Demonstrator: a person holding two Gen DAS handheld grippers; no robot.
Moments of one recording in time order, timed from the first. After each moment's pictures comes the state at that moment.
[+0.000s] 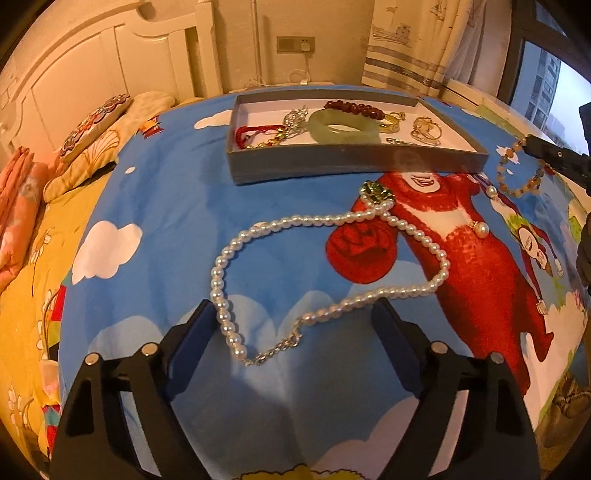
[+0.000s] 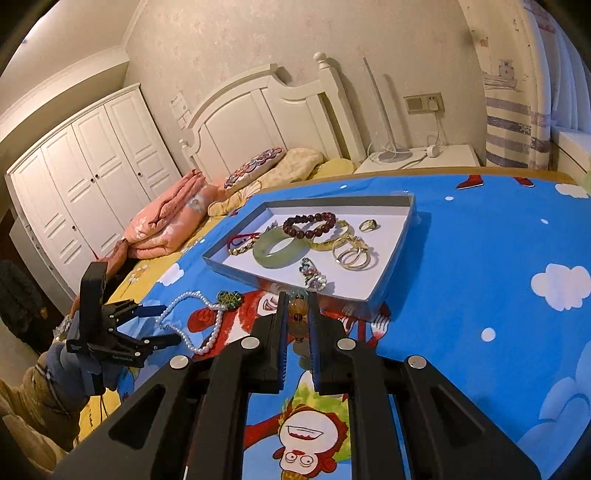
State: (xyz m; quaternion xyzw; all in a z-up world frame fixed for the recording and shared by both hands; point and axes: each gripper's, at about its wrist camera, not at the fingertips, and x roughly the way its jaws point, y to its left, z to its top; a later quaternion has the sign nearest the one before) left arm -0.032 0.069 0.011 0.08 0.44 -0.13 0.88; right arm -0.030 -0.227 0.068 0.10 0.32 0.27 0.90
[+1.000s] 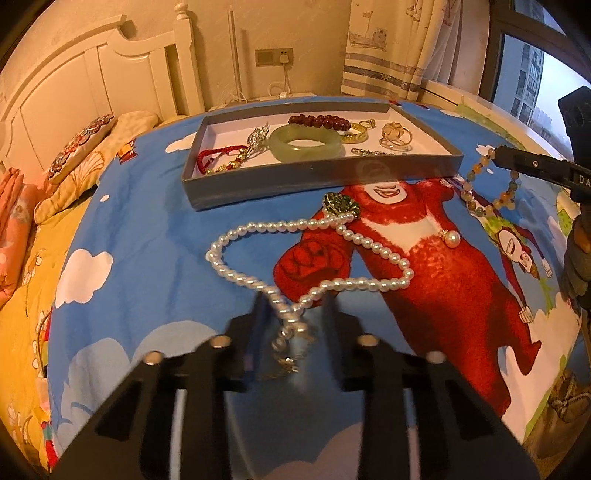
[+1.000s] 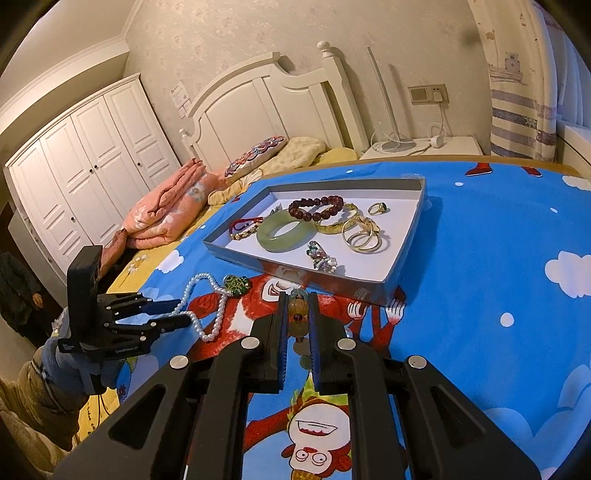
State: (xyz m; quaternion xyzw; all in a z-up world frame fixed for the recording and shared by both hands) left arm -0.037 0.041 0.016 0.09 0.42 -0.16 0.89; right arm -0.032 -0.216 0.060 0.10 0.33 0.27 0.90
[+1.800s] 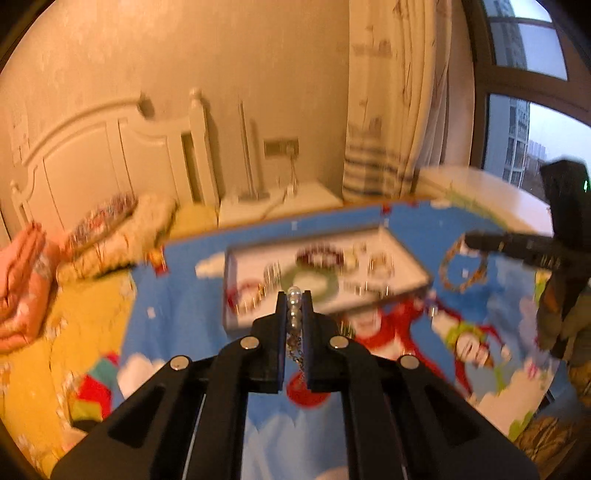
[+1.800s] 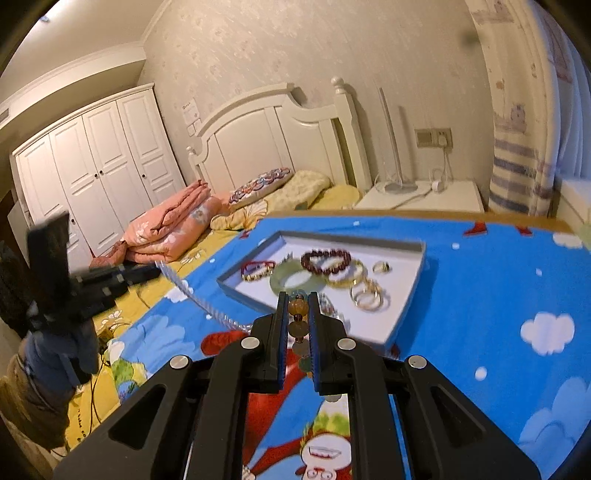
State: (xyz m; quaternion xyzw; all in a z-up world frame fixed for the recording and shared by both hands) left arm -0.053 0.038 0.142 0.08 0.26 -0.16 0.95; right arm -0.034 -0.210 0.117 0.07 0.27 0.27 0.92
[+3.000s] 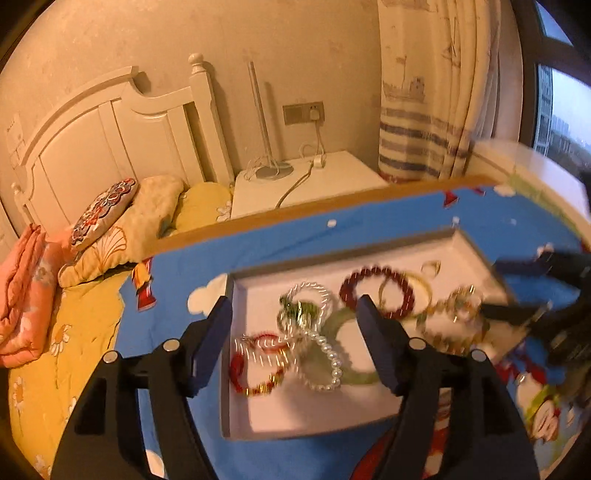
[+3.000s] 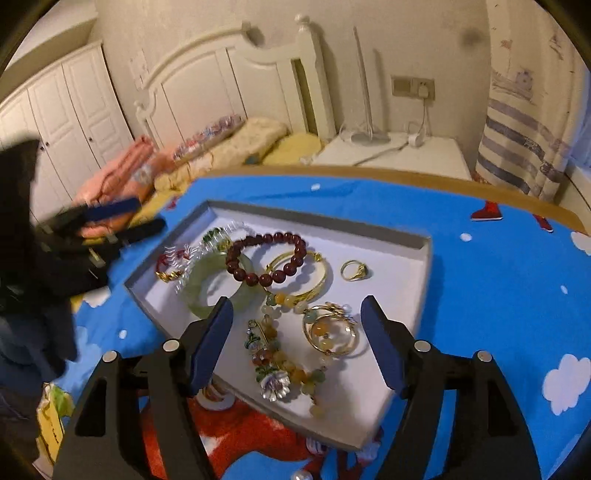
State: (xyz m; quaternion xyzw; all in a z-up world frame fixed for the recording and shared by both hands) left arm 0.111 -0.001 0.088 0.12 0.34 -0.10 0.93; right arm 0.079 -0.181 0.070 0.03 0.37 0.19 0.91
